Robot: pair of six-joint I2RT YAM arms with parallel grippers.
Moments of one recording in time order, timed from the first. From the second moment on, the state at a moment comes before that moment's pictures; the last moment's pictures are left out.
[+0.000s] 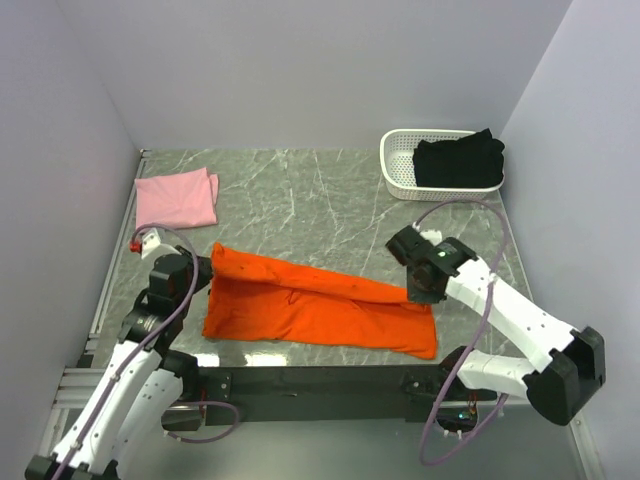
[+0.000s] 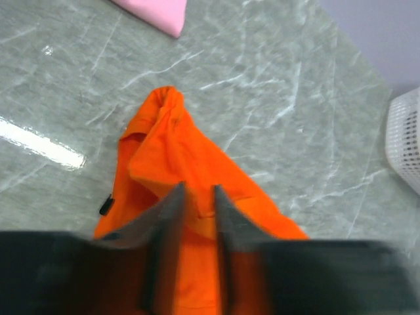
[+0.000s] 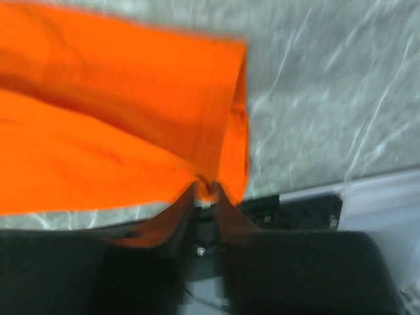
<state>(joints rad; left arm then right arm) -0.27 0.56 0.49 -0.40 -0.33 -0.80 0.61 1.13 0.97 -1.20 0.36 0.65</state>
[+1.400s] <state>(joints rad) -0.63 1.28 0.58 -0.07 -0.12 -0.77 0.28 1.36 0.71 -0.70 0.21 0.66</state>
